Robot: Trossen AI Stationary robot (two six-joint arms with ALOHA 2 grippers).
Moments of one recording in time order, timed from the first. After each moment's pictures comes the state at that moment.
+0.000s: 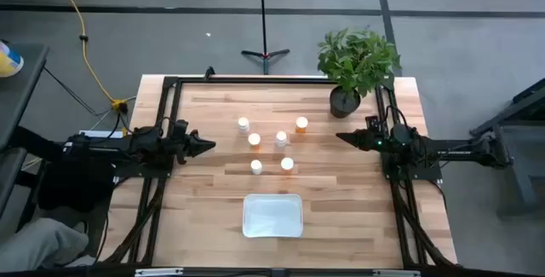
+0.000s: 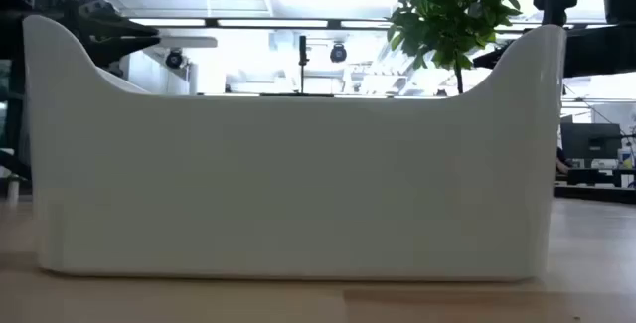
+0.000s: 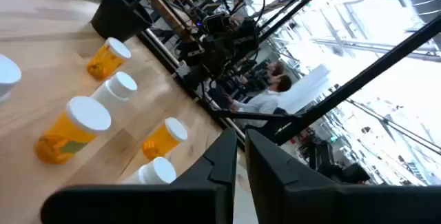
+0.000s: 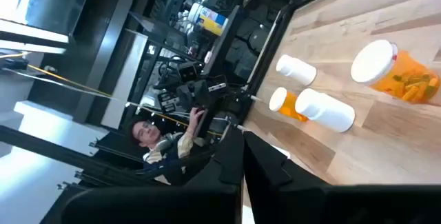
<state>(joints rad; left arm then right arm) -0.04 0.01 0.01 0.05 -0.09 -0.86 -0.12 0.32 0.01 0.31 0.09 1.15</state>
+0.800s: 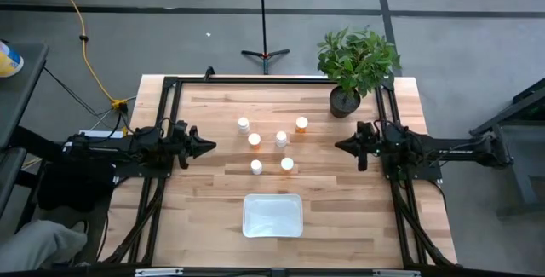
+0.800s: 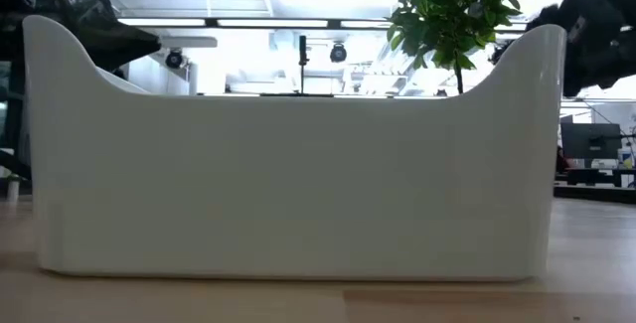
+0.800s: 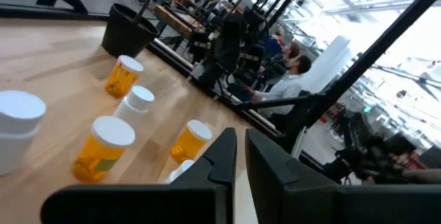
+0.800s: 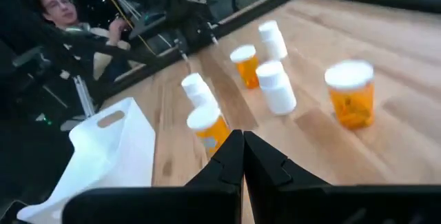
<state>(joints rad) -0.04 0.01 0.01 0.03 -0.10 -0.63 -0.12 0.32 0.08 0.05 -0.04 0.44</state>
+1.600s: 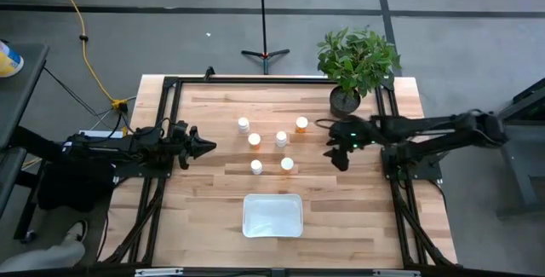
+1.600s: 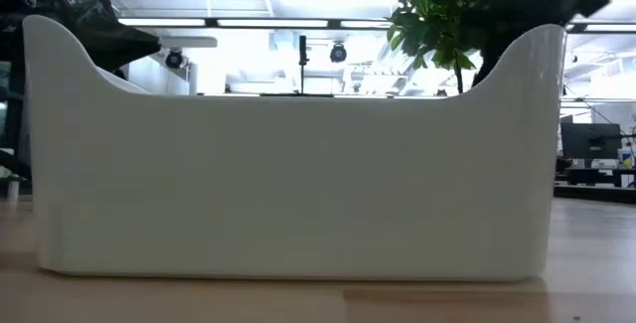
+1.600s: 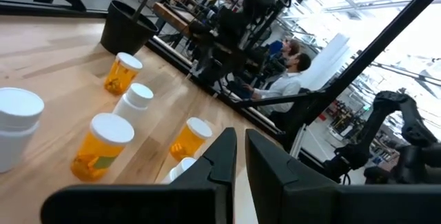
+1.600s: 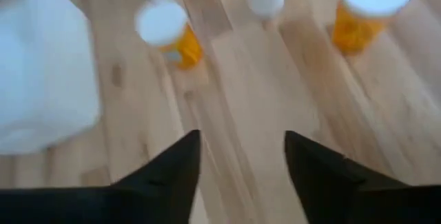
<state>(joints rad) -0.04 0.02 0.01 0.03 -0.09 -0.64 -0.12 1.09 0.63 -0.43 -0.07 0.33</state>
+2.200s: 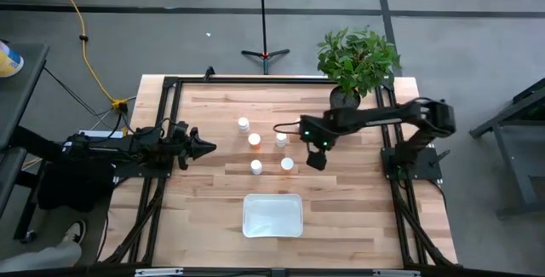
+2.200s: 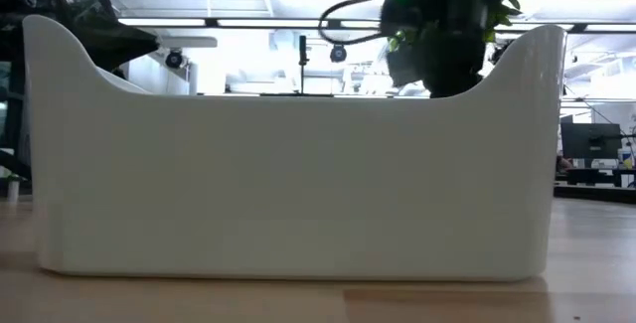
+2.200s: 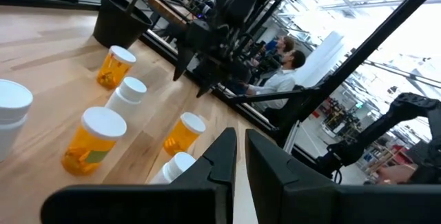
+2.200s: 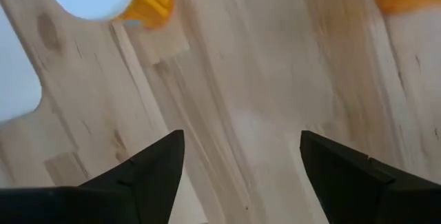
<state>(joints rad) -0.04 0.02 0.01 0.02 -0.07 -0.66 -0.13 1.64 1.11 -0.81 -0.12 0.26</state>
